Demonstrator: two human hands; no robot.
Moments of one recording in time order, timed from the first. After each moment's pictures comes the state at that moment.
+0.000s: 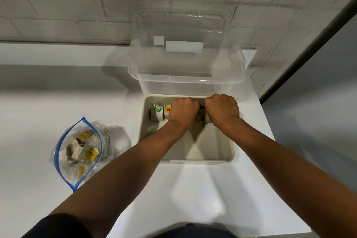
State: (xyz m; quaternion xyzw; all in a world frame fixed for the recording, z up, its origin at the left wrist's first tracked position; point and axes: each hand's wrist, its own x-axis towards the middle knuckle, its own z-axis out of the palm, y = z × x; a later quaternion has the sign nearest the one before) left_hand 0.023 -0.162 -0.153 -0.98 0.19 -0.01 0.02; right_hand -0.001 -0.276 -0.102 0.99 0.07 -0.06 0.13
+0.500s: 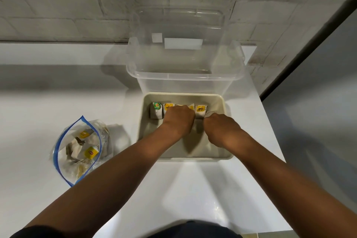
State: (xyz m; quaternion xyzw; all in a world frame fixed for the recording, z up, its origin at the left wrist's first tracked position) left_hand 0.003 -0.148 -0.157 -0.96 0.24 0.07 0.10; right_hand -0.051 -0.267 -0.086 0.97 0.08 -0.24 0.05
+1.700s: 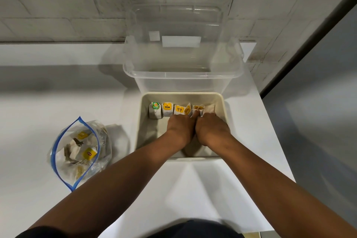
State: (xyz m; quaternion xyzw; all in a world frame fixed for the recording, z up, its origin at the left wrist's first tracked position) left_hand -0.019 -0.160 -0.163 -0.96 0.23 0.14 0.09; right_hand -0.038 -0.249 -0.128 0.97 -0.04 -0.25 -0.01
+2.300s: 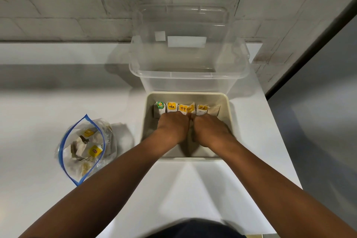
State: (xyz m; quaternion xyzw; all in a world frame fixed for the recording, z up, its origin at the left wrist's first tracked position) left_hand -0.018 -0.128 -0.147 -0.97 0.19 0.14 0.10; right_hand -0.038 -0.243 -0.133 0.98 0.03 -0.20 -0.04
